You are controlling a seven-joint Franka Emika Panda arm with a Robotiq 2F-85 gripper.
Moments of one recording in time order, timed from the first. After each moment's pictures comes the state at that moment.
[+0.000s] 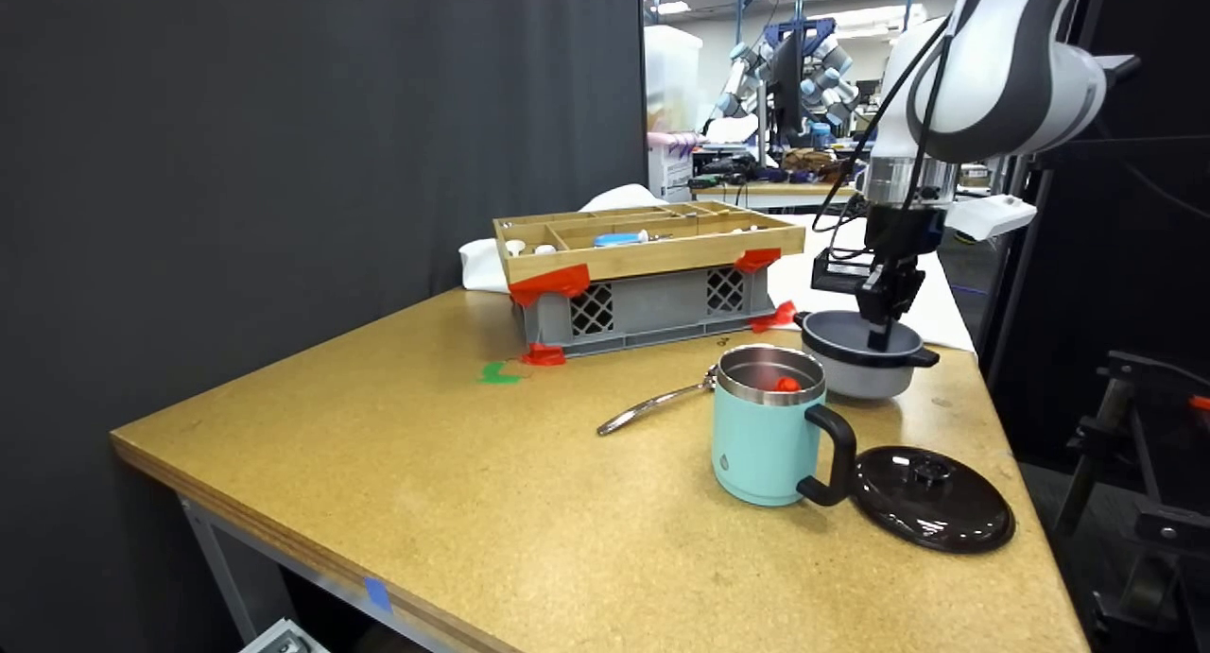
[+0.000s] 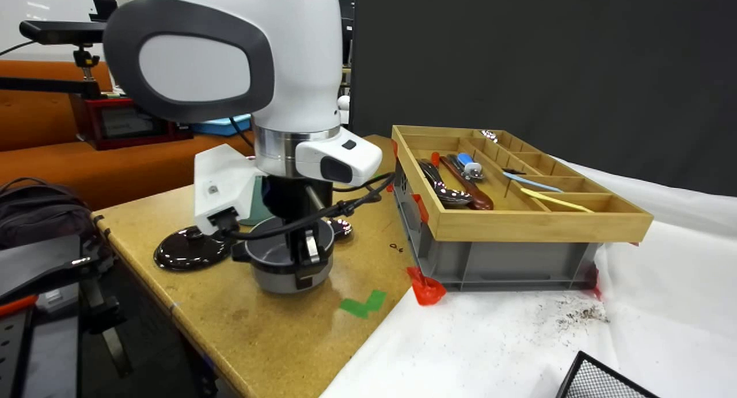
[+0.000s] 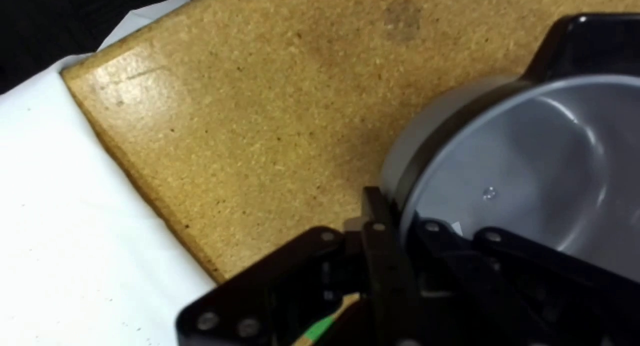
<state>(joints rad) -0.12 0.31 0.00 -2.62 0.21 2.95 -0.13</state>
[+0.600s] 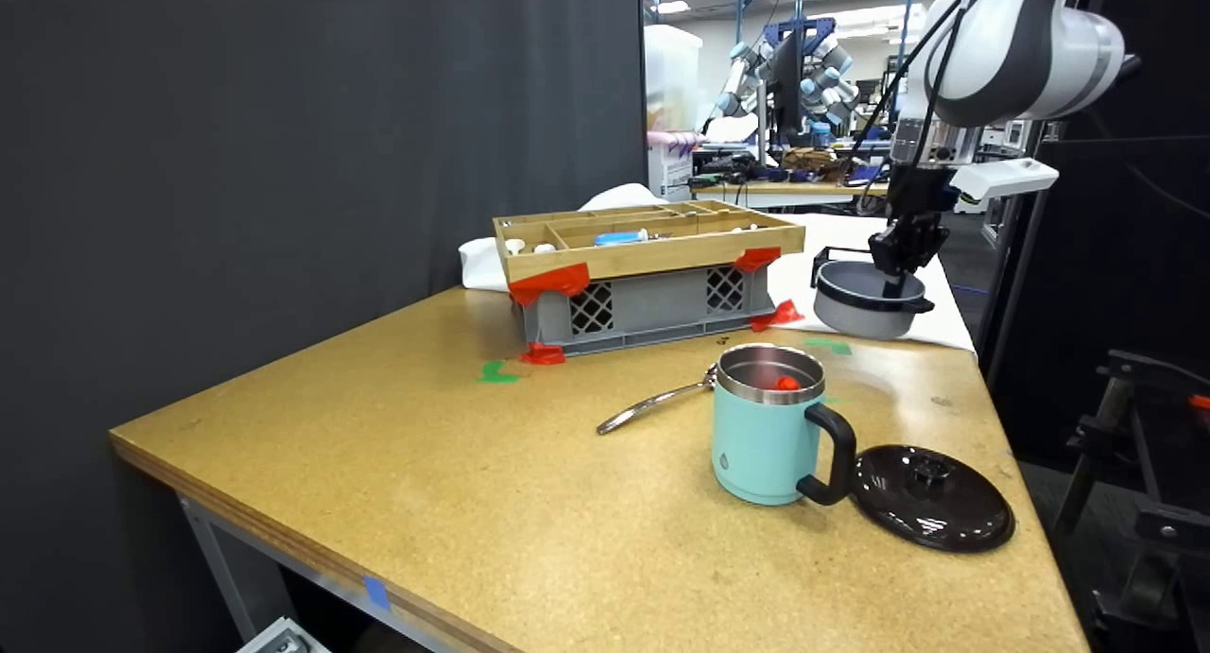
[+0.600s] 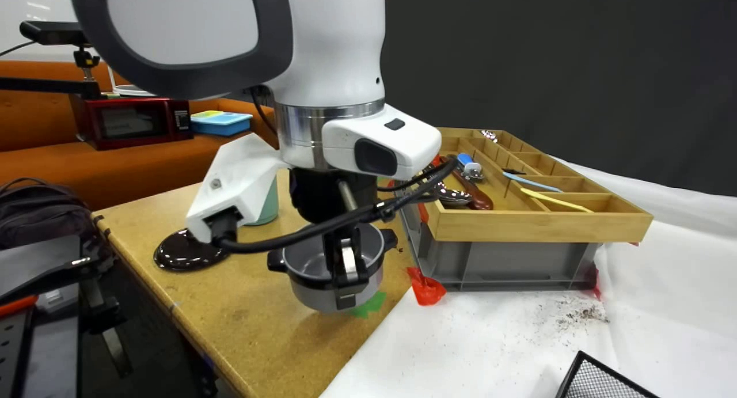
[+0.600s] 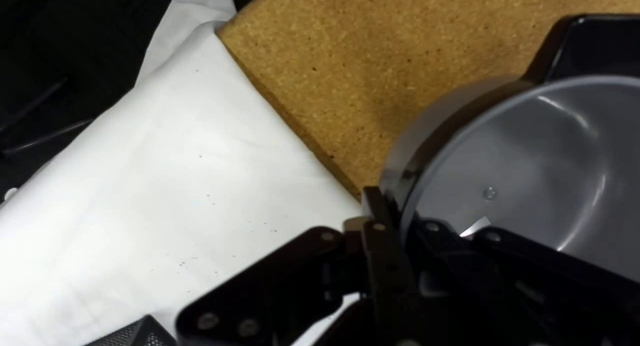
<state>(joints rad) -0.15 0.23 -0.15 -2.62 0.15 2.94 -0.06</state>
